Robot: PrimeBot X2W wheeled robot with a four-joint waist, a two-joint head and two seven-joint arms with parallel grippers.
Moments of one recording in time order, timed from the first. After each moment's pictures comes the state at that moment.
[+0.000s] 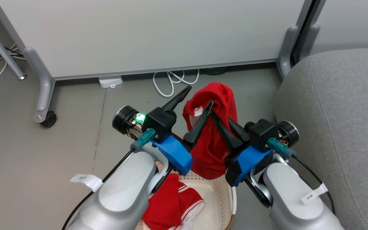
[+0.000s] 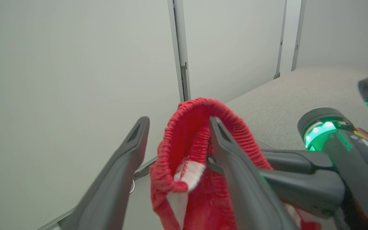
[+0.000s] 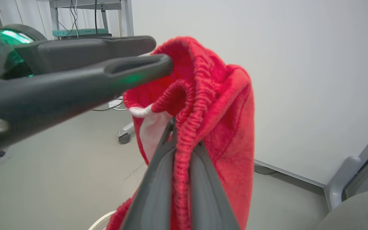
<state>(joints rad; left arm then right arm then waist) -0.65 0.08 -0.72 0.58 -0.38 -0.13 -0.26 -0.56 -0.05 0.46 0.60 0.17 0.13 -0.26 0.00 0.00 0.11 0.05</state>
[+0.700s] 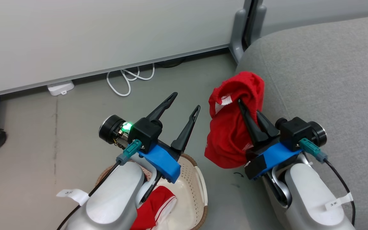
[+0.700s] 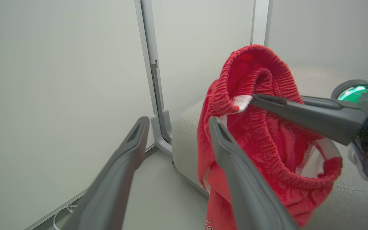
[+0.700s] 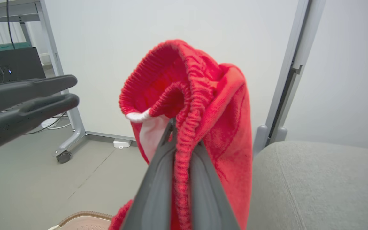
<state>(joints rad) -0.57 0.14 -0.69 0.49 -0.35 -0.11 -0.26 -0.47 -0.05 0.27 0.47 0.12 0.13 -0.26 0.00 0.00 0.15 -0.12</state>
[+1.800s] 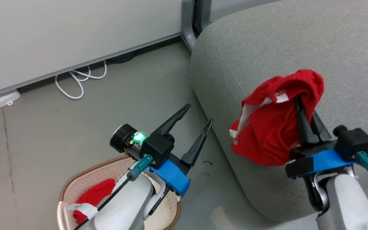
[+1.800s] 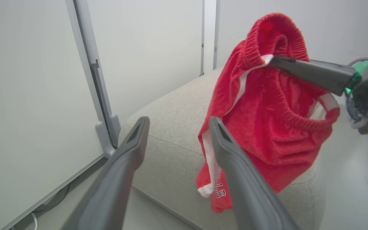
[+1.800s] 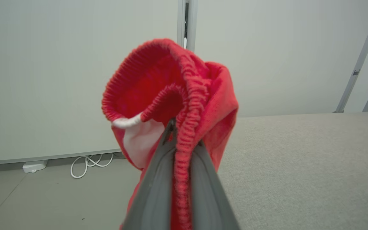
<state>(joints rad) -0.50 0.12 -0.70 0.42 -0.29 -0.12 -0.26 -0.31 -0.05 0.00 0.27 0.06 0.13 -0.26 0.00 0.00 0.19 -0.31</state>
